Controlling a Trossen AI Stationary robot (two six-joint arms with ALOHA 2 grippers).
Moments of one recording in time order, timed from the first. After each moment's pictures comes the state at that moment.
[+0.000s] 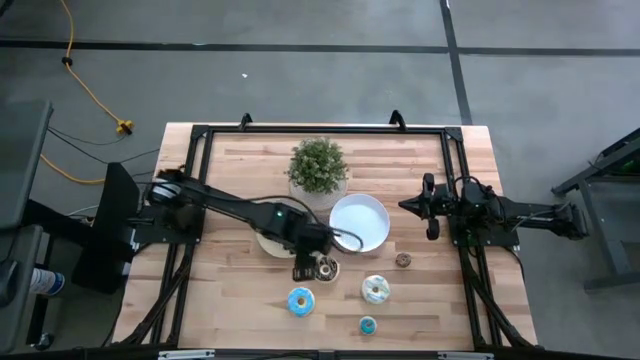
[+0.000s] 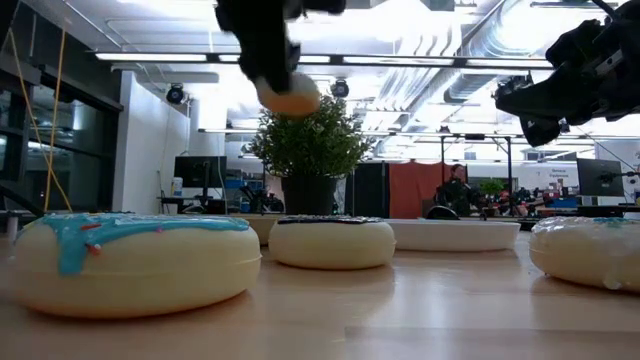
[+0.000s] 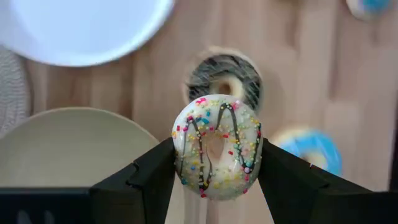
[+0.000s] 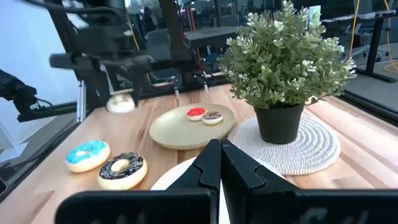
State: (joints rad) left arm -0.25 1.84 1.58 -0.91 -0.01 -0.35; right arm -0.12 0.10 0.01 0.04 -0.06 0.17
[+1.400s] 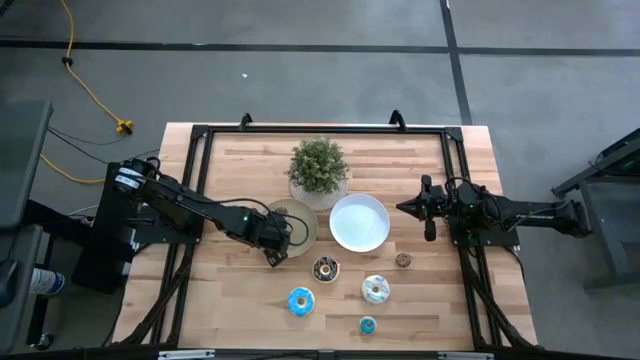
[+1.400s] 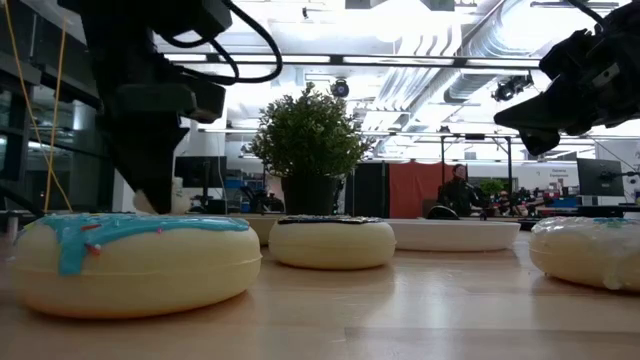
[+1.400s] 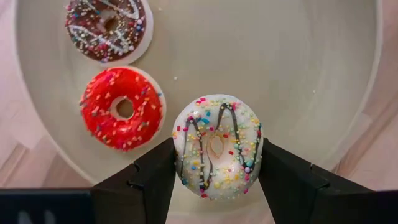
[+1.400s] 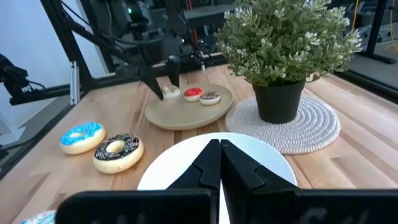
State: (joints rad) left arm -0.29 1.56 0.91 -0.68 -0.22 -0.91; right arm -0.12 0.18 0.01 0.03 -0.06 0.17
